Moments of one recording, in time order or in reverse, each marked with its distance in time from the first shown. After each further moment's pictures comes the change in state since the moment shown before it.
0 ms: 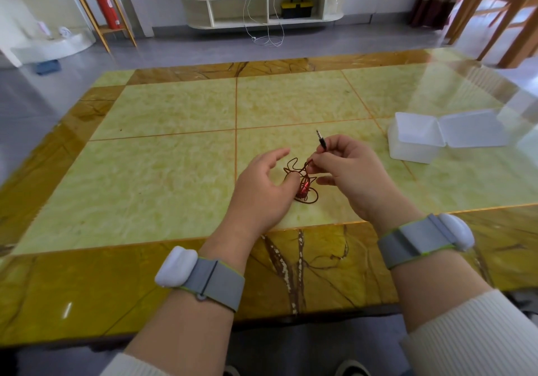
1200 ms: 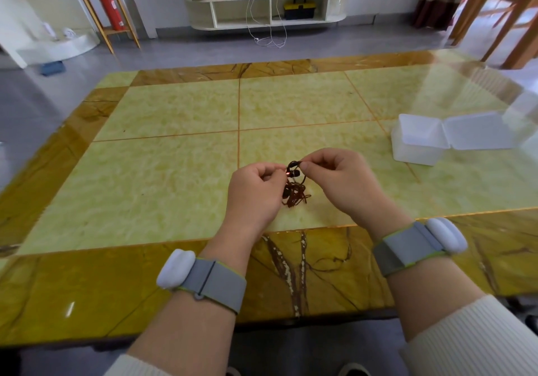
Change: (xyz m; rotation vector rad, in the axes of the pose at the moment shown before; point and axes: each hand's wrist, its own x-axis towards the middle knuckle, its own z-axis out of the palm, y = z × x) left_hand 0.007 -0.007 0.004 -0.255 0.168 -0.186; right_hand -0.001 0.008 0.008 -0.331 -0.006 -0.148
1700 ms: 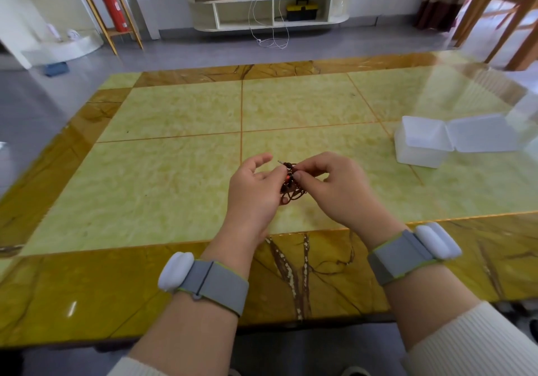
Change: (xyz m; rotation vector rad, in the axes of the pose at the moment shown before) left_hand 0.000 0.001 -0.001 -0.285 -0.034 -0.125; right_hand -0.002 0.007 0.011 -0.235 0.004 -0.155
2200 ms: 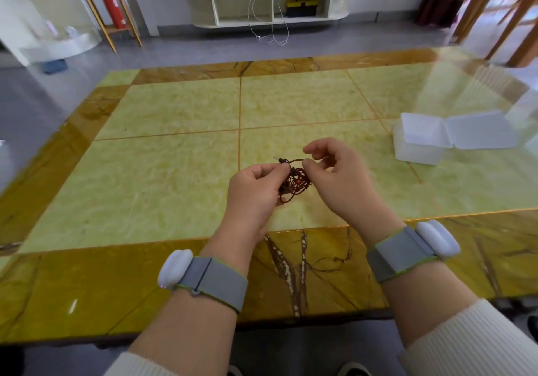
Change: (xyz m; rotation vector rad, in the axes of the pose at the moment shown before) left_hand 0.000 -0.003 0.003 -0.033 -0.020 -0.071; right_hand 0.003 0.003 -0.002 0.165 0.115 0.059
